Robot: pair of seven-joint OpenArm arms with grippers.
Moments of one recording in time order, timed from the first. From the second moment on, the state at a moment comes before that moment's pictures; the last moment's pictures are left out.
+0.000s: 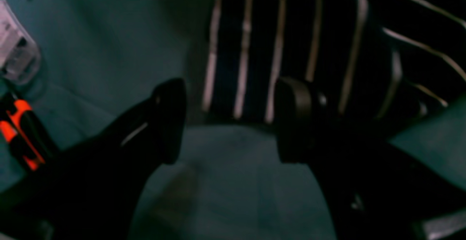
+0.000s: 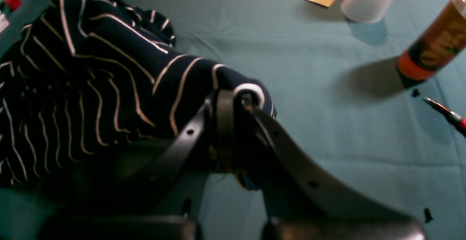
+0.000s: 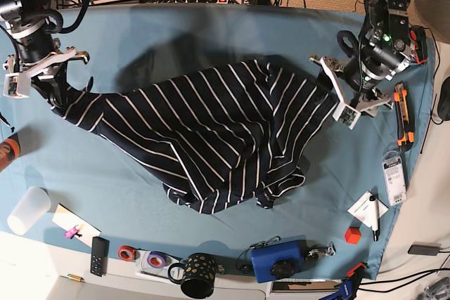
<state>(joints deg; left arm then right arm) 13.7 -15.0 -3.7 114.2 -13.7 -24.0 50.2 -13.8 7.0 54.0 131.0 46.0 34.6 -69.7</state>
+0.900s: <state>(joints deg) 5.1 -15.0 -3.8 91.8 -34.2 -28.5 56.7 -13.8 8.6 54.0 131.1 42.1 34.7 -69.7</state>
